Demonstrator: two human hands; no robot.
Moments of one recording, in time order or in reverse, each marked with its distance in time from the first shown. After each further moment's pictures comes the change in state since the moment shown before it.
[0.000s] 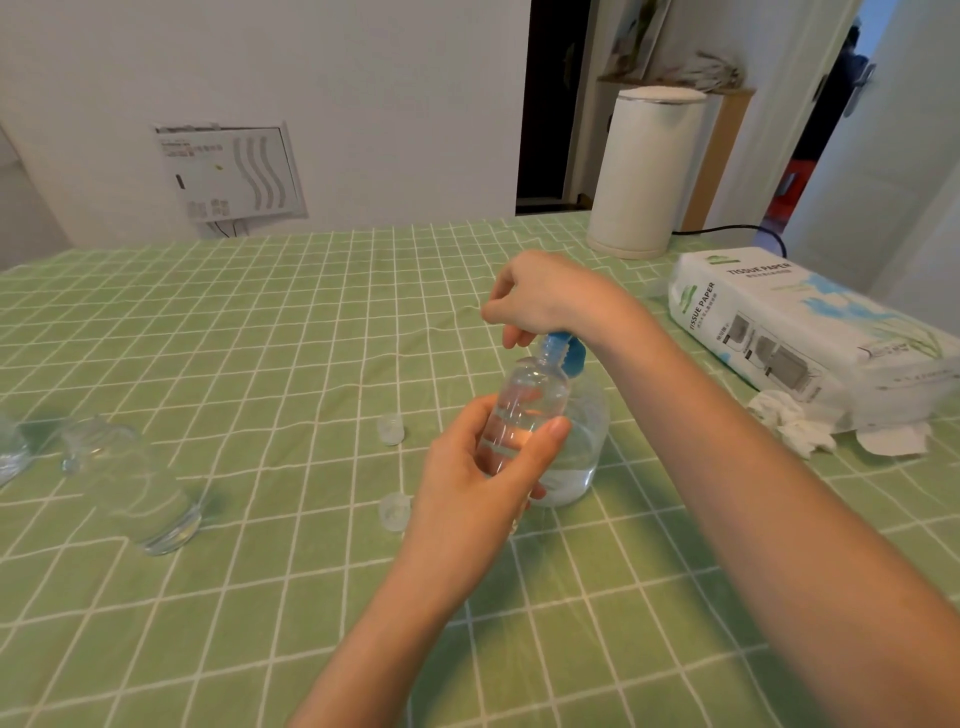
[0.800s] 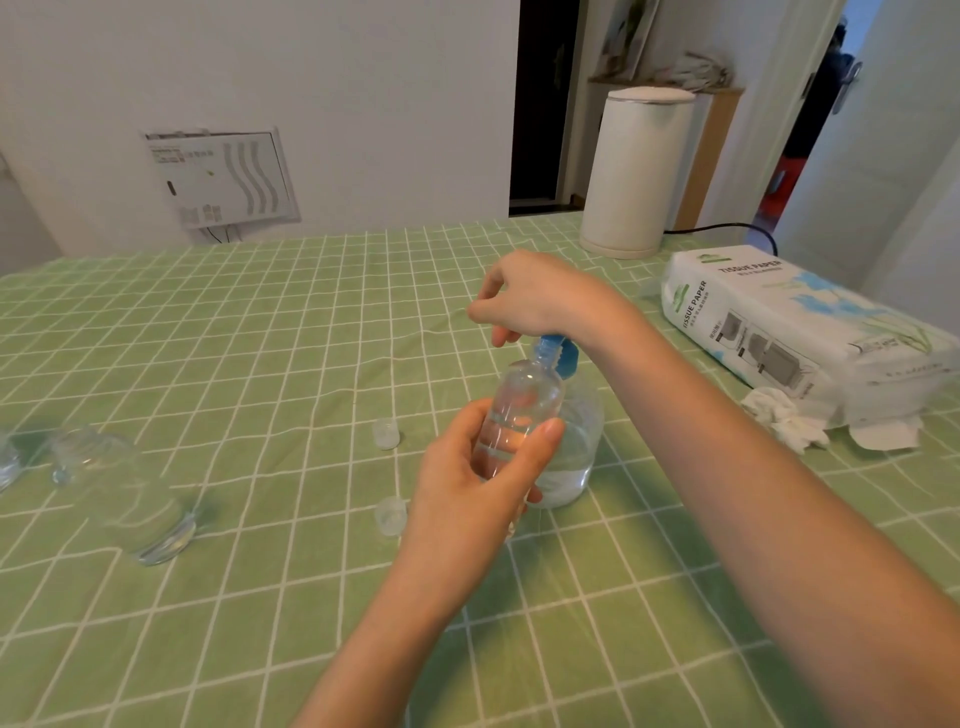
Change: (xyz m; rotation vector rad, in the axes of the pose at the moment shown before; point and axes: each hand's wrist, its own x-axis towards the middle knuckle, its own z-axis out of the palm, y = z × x) left_hand -0.001 0.002 0.002 -0.002 0.001 -0.004; right_hand -0.001 0.001 0.000 0.011 0.032 -0.055
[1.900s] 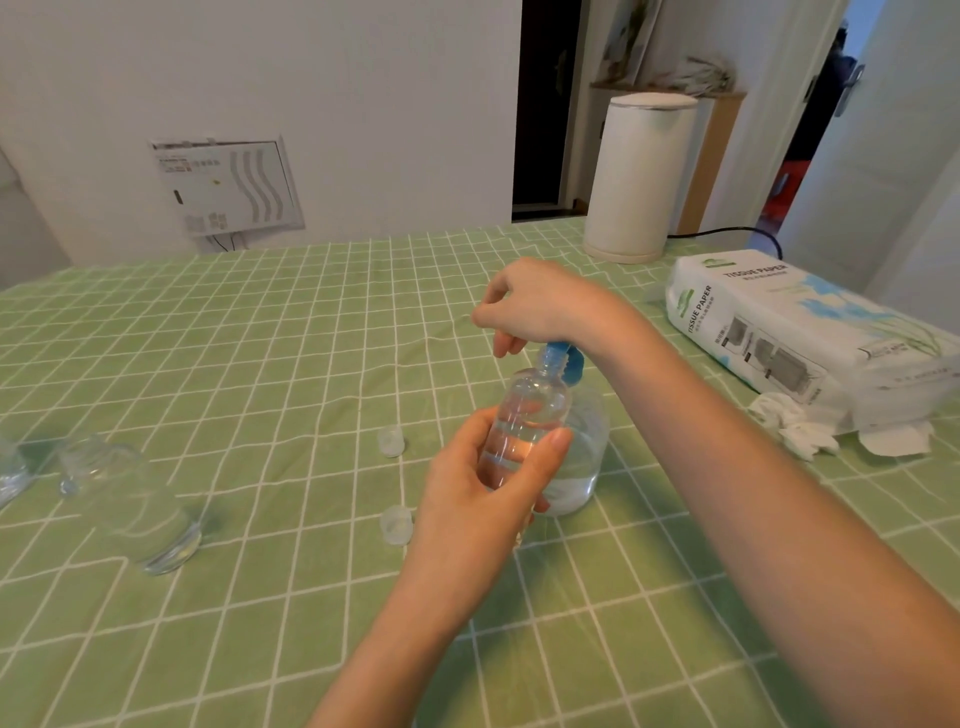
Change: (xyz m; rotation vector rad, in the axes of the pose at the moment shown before) left_hand -0.001 -0.001 0.000 0.007 -0.014 -0.005; right_hand -0.003 -0.002 -0.001 0.046 -0.040 0.020
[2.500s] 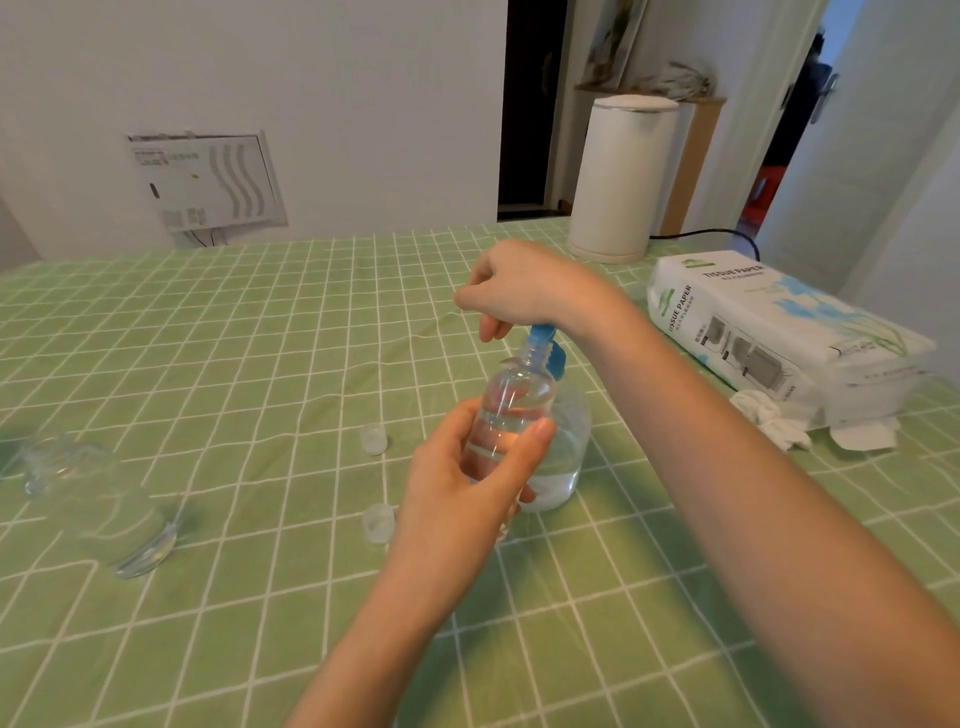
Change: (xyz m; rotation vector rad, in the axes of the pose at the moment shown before) left_hand 0.001 0.003 0.002 -0.019 0.018 0.016; right_hand -0.001 -0.007 -0.007 -0.009 0.022 0.005
